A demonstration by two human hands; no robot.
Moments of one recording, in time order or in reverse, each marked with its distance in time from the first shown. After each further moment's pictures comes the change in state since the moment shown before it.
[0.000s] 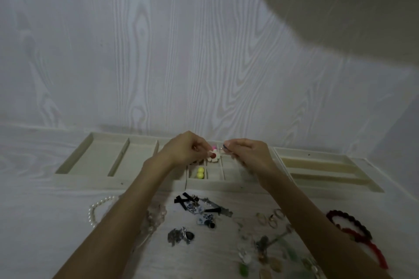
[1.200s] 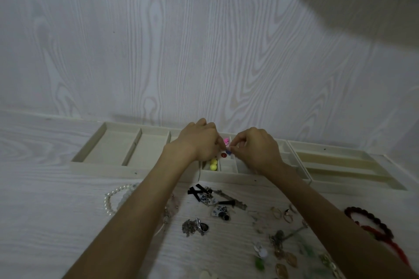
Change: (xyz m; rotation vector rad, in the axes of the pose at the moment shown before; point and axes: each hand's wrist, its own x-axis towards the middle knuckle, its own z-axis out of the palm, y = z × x) left_hand -0.007 0.028 -0.005 0.681 -0.137 0.016; right_hand 0.018 0.007 0.017 -1.000 0.004 -0.370
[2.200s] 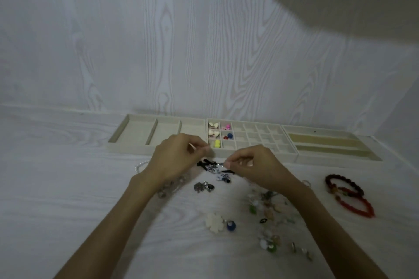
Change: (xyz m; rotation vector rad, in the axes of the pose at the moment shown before) left_hand -0.126 0.005 0.014 -0.504 0.343 -0.101; right_hand -0.112 -0.025 -0.038 0.487 -0.273 -0.074
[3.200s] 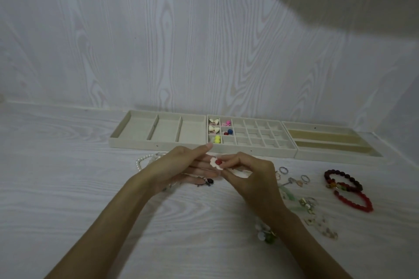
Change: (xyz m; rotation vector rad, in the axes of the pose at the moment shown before) left_hand -0.025 0.023 -0.002 -0.828 -0.379 -0.458; right_hand -0.029 0.003 0.044 0.093 0.486 -0.502
